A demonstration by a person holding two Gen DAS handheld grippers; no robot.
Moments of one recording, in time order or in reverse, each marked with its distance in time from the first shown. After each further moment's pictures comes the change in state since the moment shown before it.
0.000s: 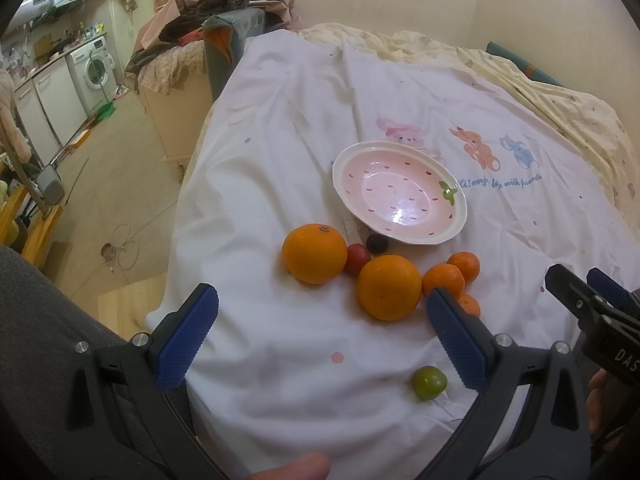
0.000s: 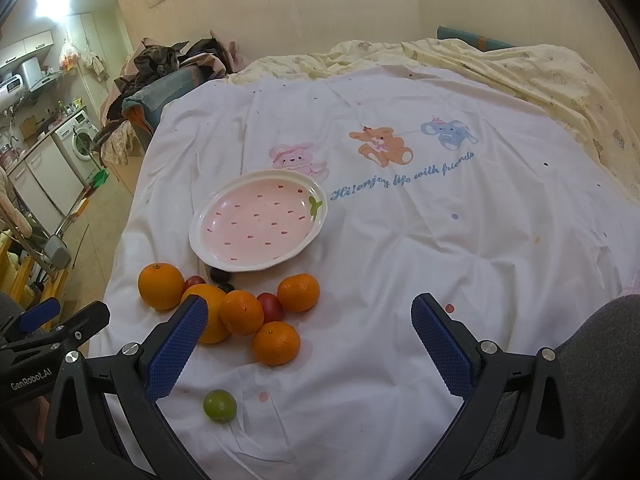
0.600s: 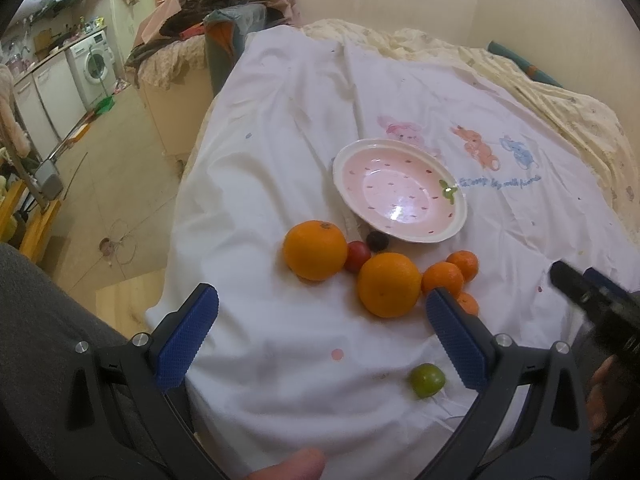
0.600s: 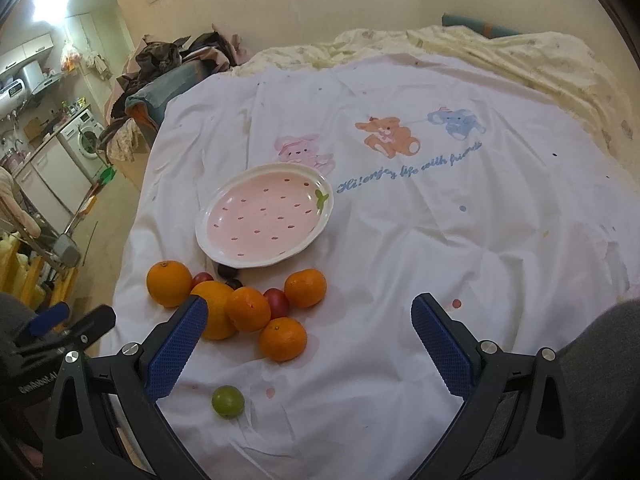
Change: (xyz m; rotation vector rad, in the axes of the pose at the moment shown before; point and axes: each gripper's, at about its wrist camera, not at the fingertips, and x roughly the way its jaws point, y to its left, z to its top) left arm 0.002 0.002 0.001 -0.007 0.020 0.020; right arm 0.003 -0.005 0.005 0.016 0.057 0.039
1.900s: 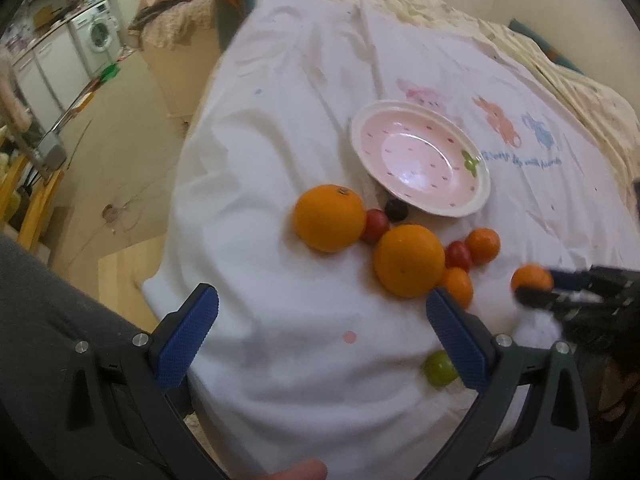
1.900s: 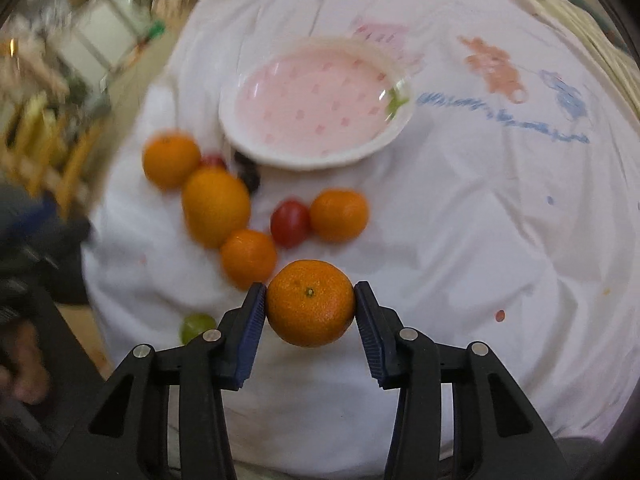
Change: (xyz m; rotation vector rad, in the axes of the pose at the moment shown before) left arm 0.030 0.003 -0.002 -0.032 0.137 -0.016; right arm 0.076 0.010 0.011 -0.262 0.441 0.159
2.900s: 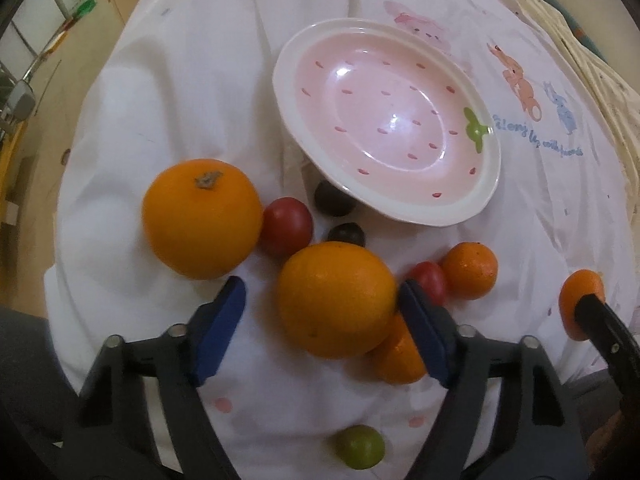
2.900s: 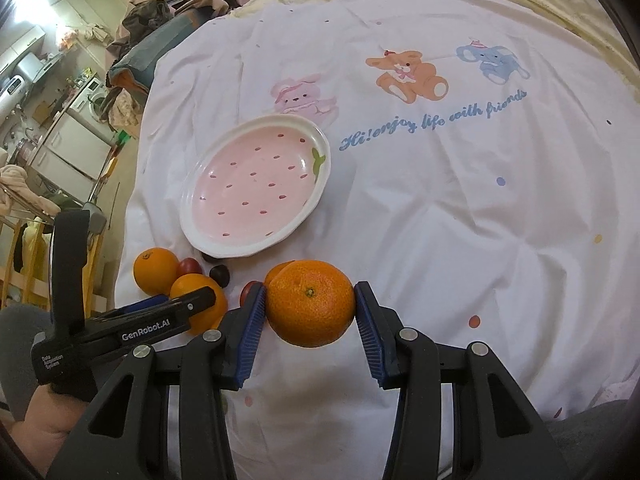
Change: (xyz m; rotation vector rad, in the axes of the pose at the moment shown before) left arm 0.101 -0.059 0.036 -0.101 0.287 -0.070; right arm -0.023 -0.048 0.004 0.289 -0.186 0.023
